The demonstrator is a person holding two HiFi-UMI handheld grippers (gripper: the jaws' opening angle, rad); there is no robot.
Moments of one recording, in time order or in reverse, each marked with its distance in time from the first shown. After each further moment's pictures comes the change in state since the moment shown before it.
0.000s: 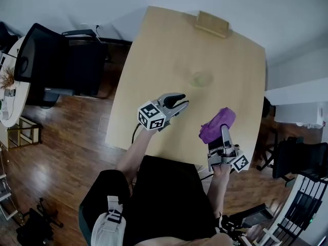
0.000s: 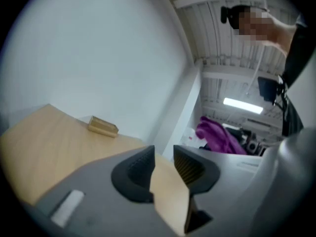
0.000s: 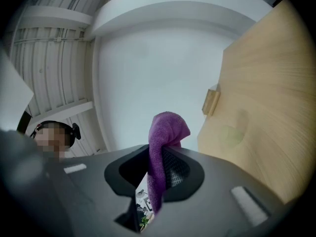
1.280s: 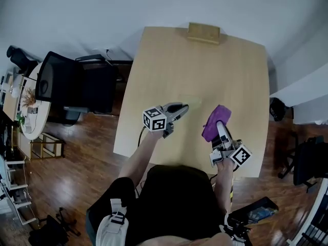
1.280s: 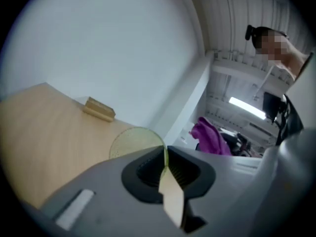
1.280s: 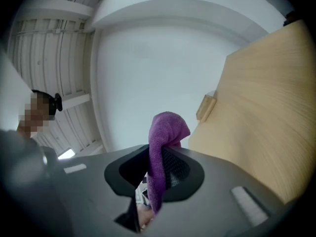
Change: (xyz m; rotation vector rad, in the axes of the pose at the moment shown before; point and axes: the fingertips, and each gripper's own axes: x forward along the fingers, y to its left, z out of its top) left arm 0.061 -0.003 -0.031 -0.126 0.109 0.003; right arm -0.011 -0.046 0.050 -0.097 0.082 -0.038
